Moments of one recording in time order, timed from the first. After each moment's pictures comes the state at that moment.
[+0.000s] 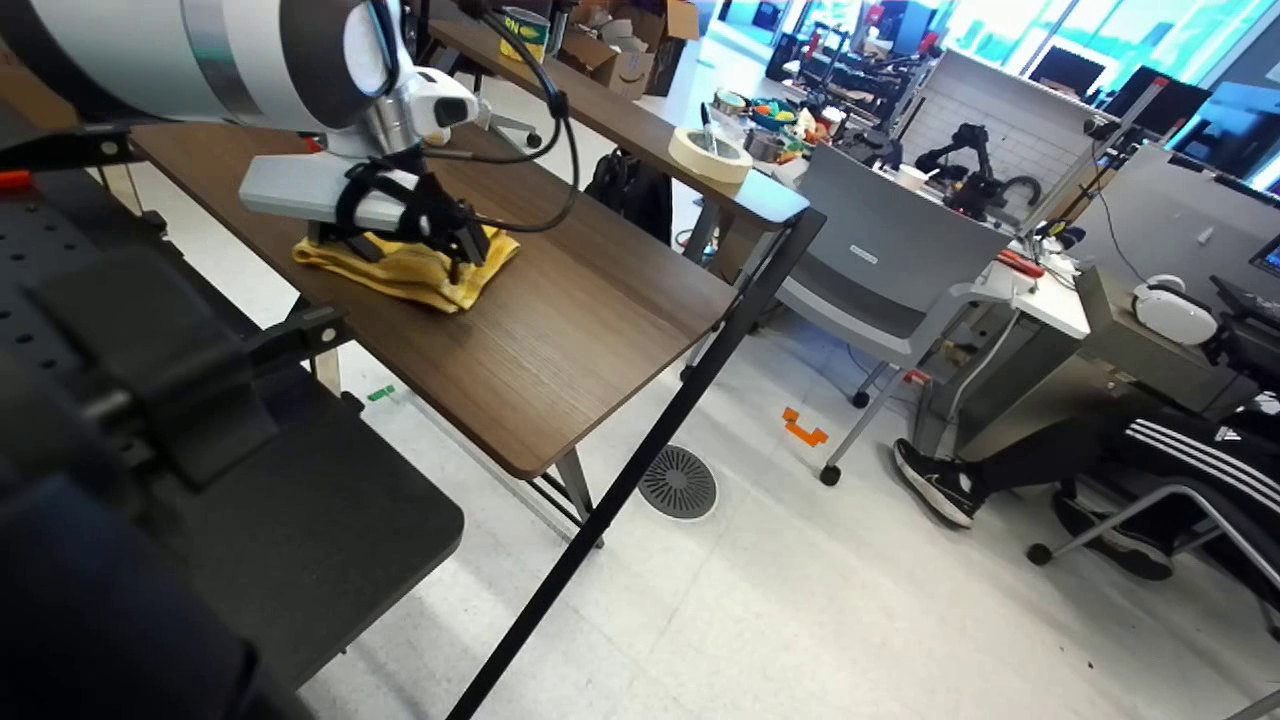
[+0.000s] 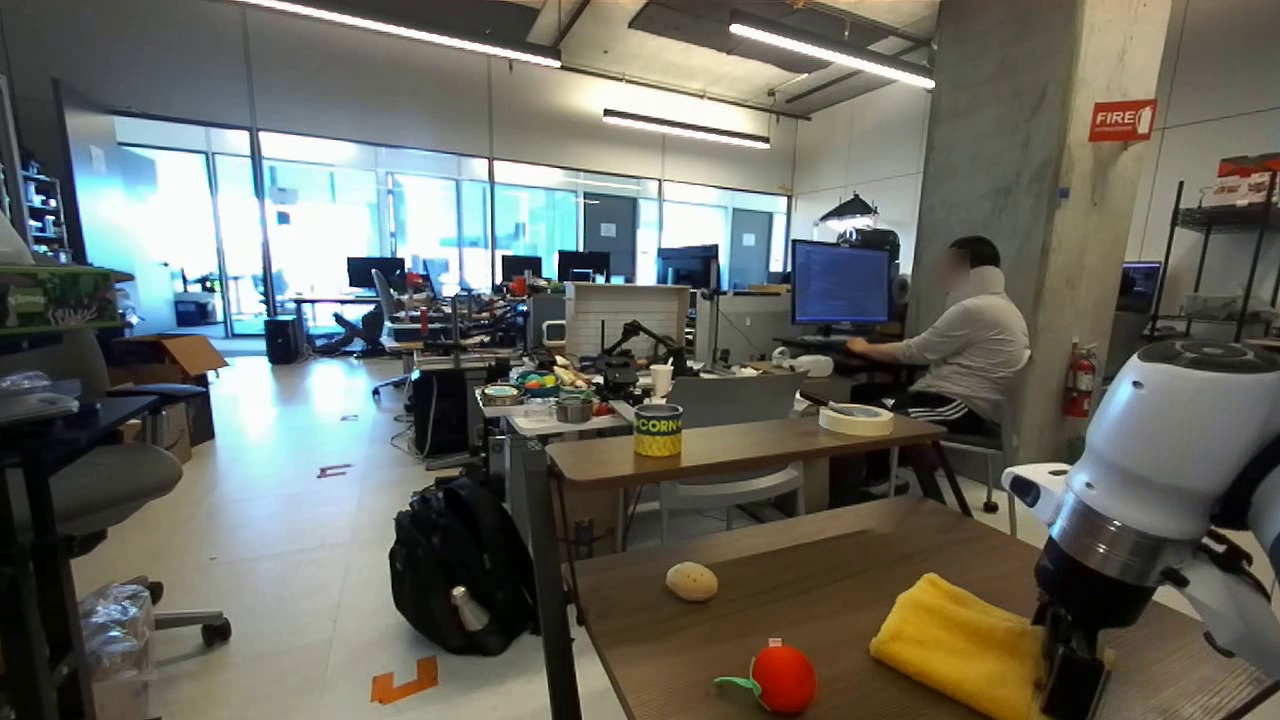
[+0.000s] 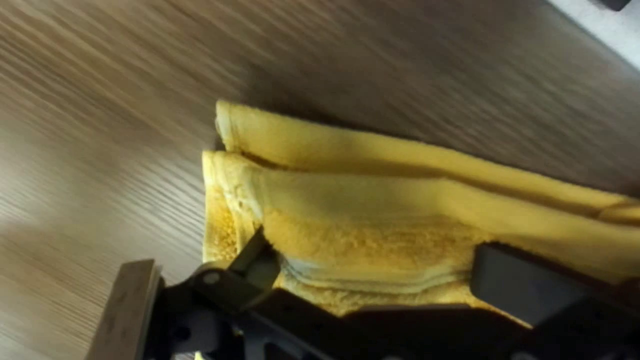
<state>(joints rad) 0.27 0.83 -0.32 -2.27 -0.57 3.37 0.05</state>
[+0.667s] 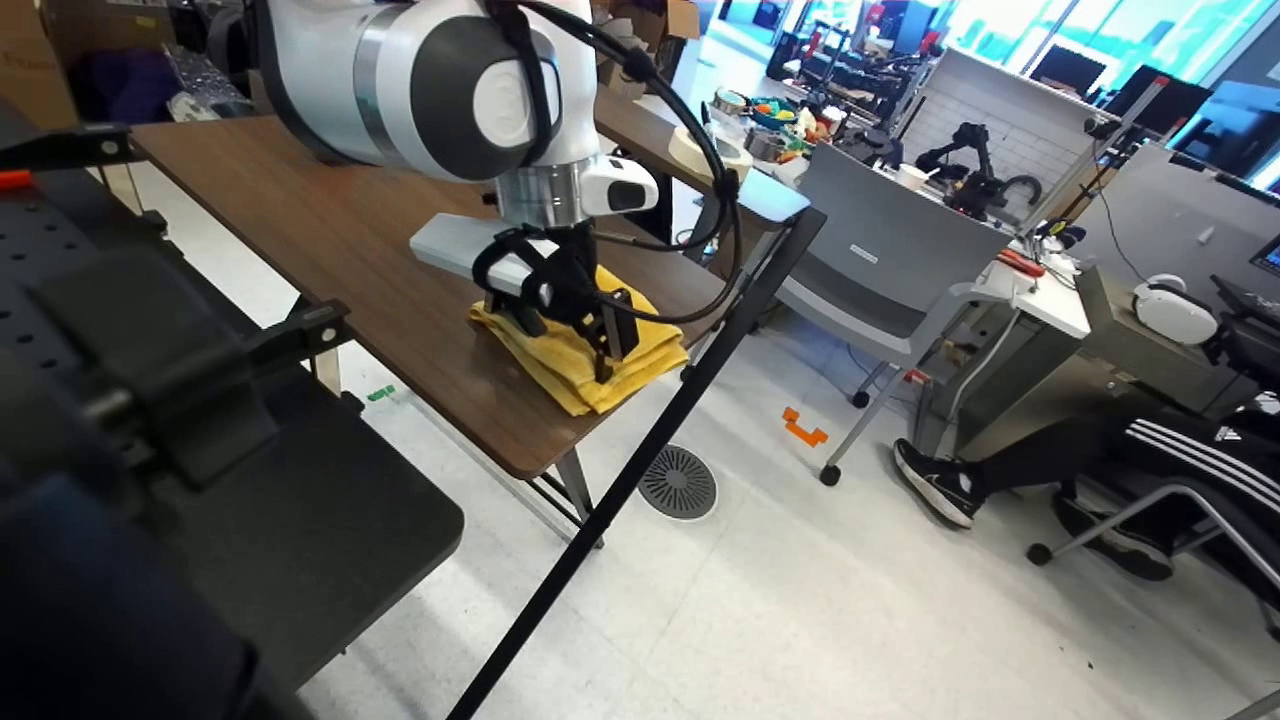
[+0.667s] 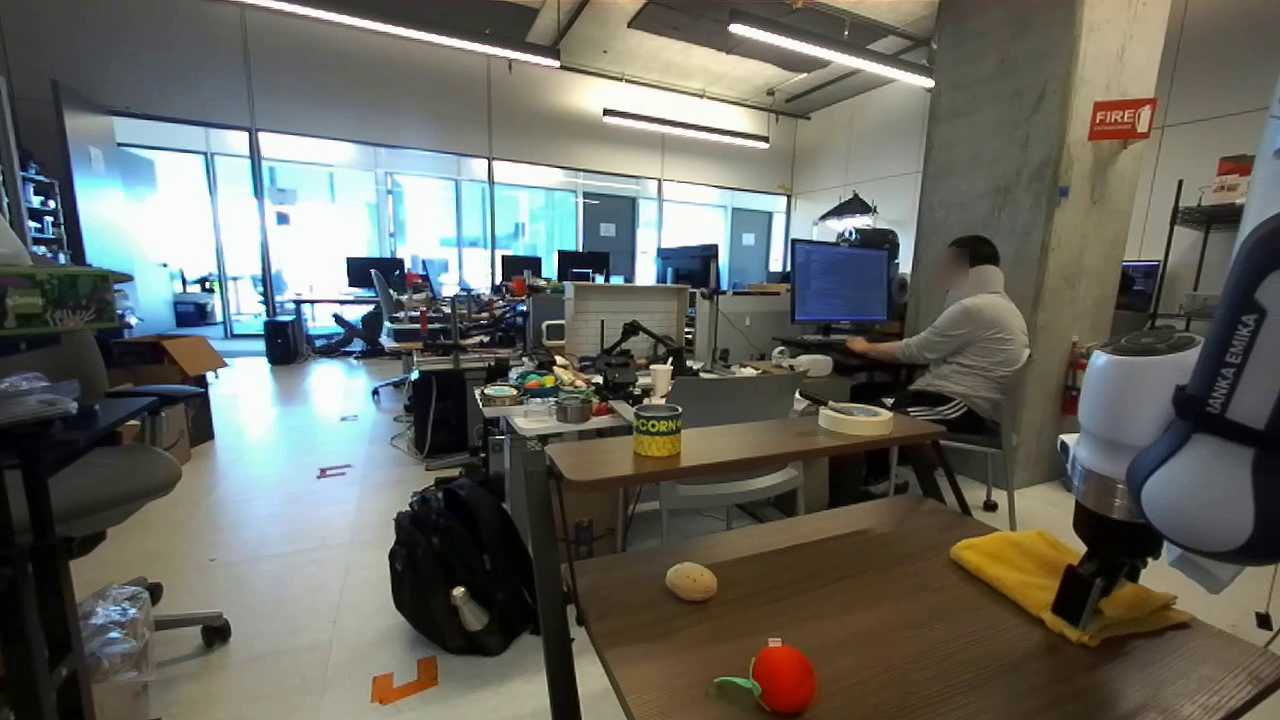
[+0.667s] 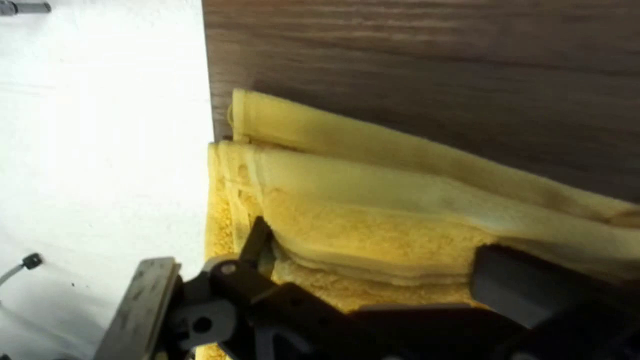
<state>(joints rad) 0.16 0.92 -0.39 -2.05 -0.15 3.08 -0.01</state>
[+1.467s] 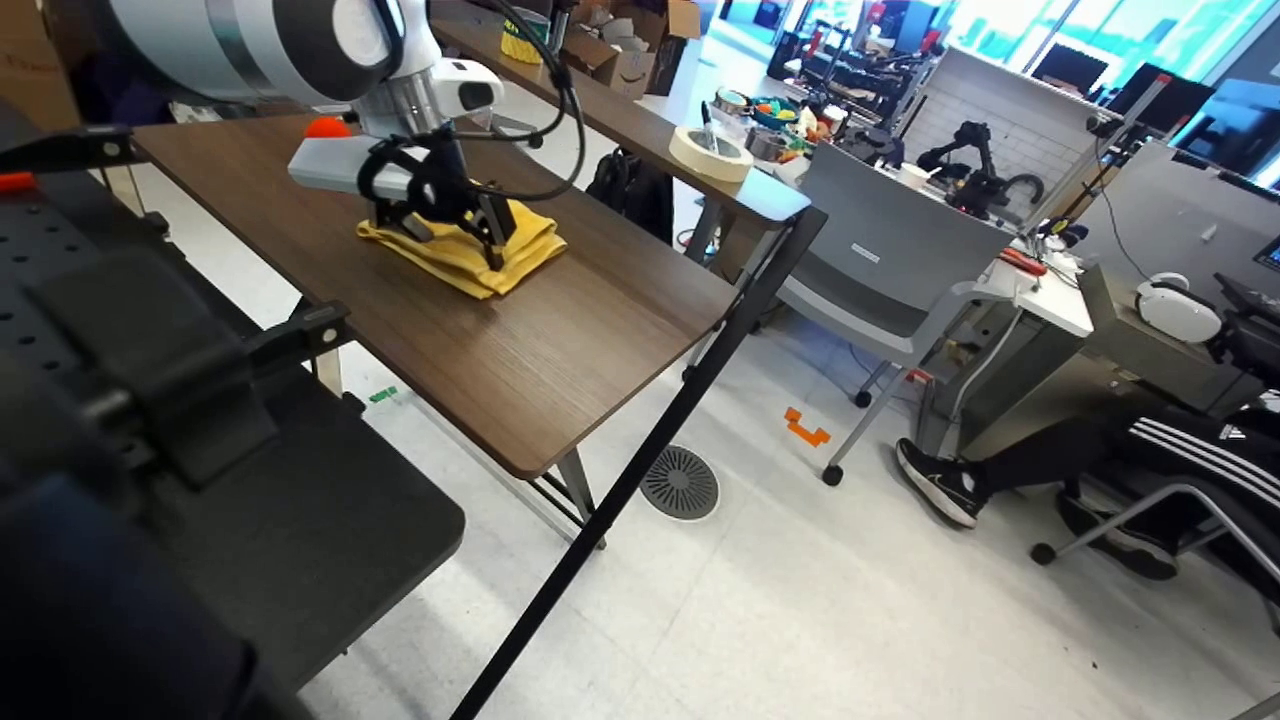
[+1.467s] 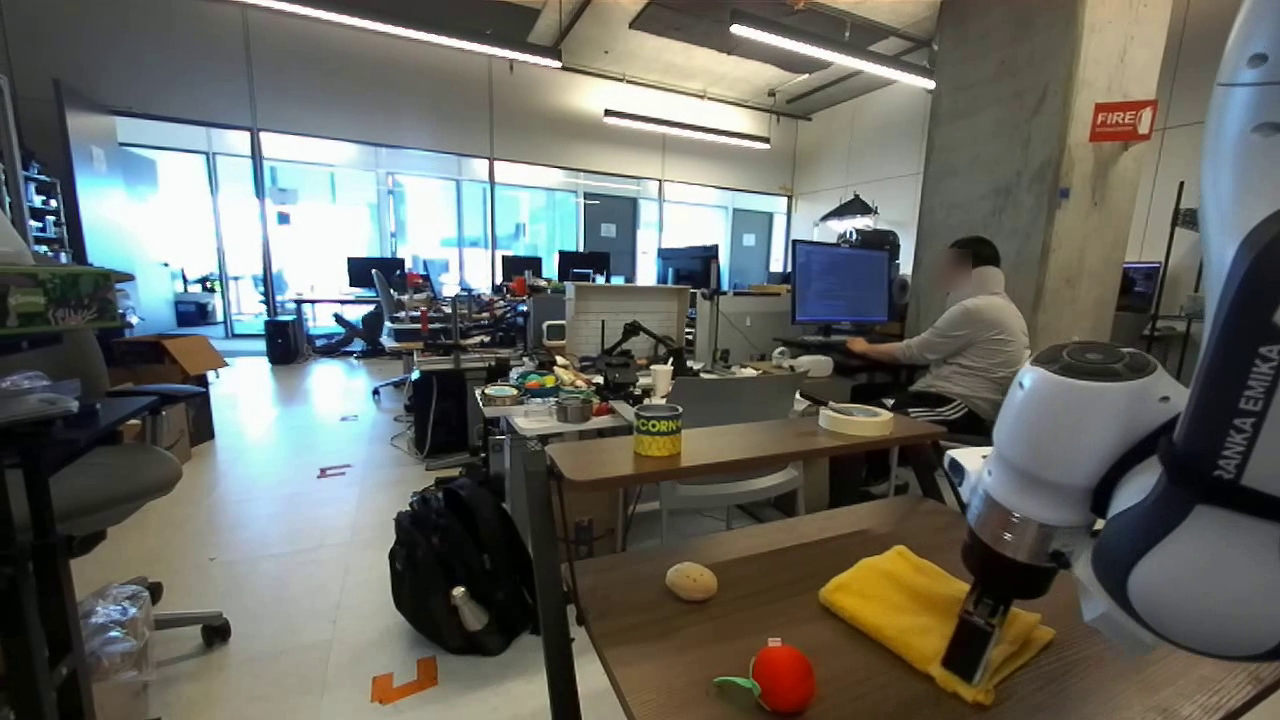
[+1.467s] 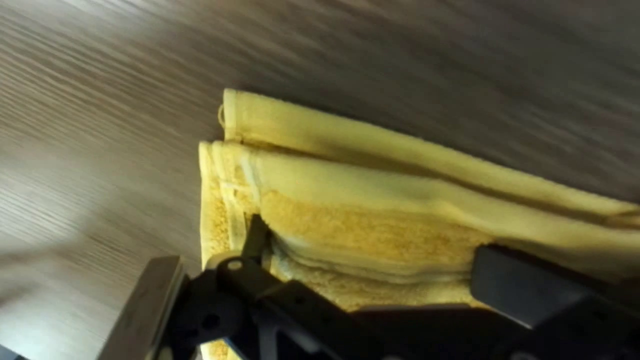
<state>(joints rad) 0.50 0.92 -0.41 -2.13 -0.16 3.27 0.04</state>
